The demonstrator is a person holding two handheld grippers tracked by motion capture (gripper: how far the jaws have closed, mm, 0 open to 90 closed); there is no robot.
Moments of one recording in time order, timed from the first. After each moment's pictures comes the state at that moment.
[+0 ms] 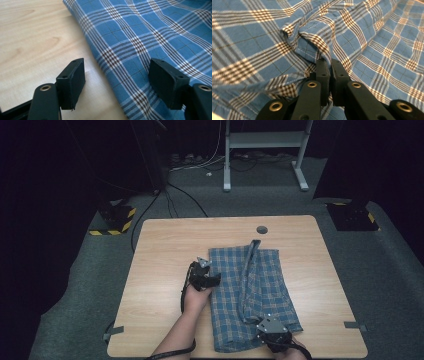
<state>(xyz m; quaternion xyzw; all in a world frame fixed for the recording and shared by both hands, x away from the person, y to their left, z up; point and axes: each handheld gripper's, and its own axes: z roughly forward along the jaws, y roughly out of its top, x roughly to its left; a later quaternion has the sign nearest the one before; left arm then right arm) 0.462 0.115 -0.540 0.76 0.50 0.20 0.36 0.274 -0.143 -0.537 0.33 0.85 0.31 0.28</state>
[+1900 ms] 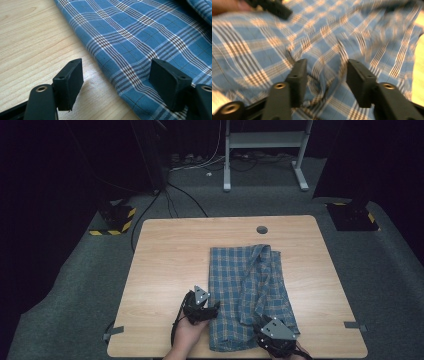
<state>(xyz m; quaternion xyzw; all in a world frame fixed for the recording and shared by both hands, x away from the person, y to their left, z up) 0.349 0.120 -0.546 0.79 0.43 0.22 0.38 0.254 -0.146 -0.515 0.34 0.81 0.37 0.29</state>
